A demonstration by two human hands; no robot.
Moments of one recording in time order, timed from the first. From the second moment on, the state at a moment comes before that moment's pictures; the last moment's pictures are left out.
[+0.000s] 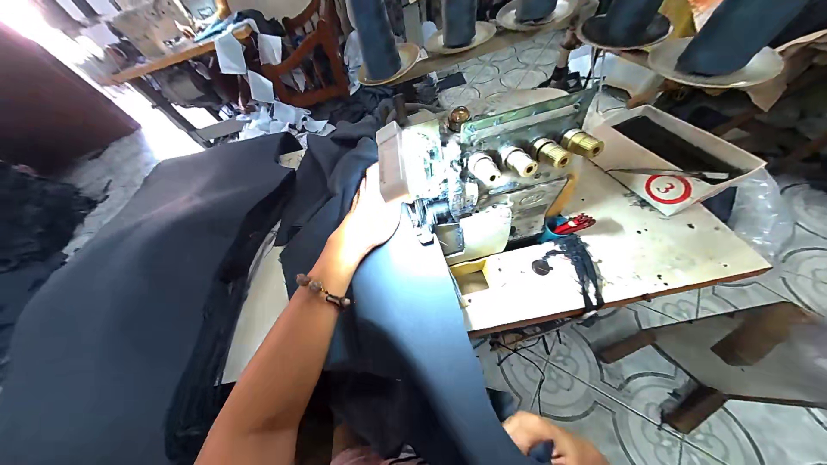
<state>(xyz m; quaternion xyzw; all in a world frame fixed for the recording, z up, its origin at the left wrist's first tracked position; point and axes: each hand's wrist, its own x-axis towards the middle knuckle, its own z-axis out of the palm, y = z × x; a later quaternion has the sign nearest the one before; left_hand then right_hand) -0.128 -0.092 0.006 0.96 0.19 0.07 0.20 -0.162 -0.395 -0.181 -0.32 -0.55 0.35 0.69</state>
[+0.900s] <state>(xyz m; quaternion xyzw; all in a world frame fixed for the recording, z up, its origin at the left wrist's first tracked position) -0.301 -0.045 -0.032 0.95 0.25 0.18 0.02 -0.122 -0.297 -0.123 -0.37 -0.22 0.41 0.80</state>
